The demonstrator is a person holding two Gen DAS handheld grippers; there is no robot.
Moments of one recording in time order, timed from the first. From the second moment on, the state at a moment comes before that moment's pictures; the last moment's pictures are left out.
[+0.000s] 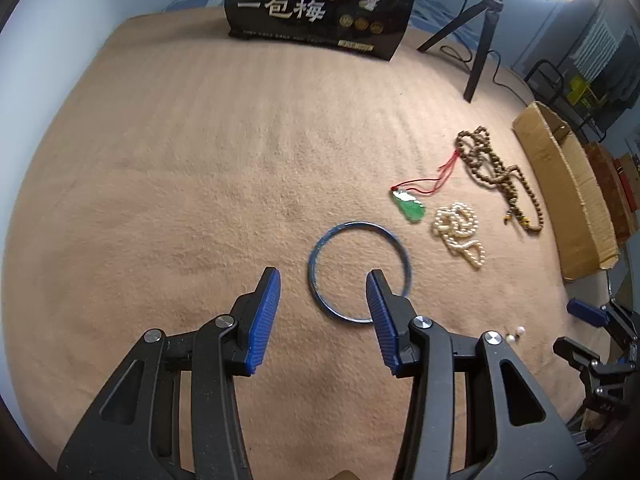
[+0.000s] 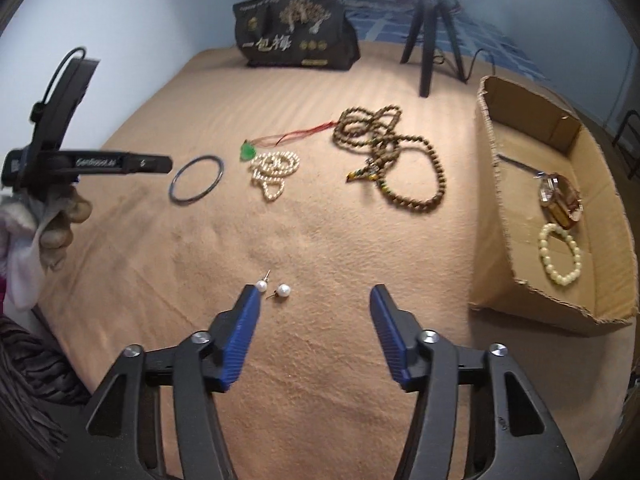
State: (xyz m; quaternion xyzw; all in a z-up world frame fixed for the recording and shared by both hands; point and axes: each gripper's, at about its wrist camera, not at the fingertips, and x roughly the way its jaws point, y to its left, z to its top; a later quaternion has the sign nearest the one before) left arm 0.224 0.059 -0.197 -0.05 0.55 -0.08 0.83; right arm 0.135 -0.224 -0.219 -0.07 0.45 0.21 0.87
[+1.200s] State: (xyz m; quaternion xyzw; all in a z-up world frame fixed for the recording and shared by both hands) left arm 0.234 0.012 -0.225 0.03 0.57 -0.07 0.82; right arm 0.146 -0.210 -0.245 -0.08 0.48 0.23 0.84
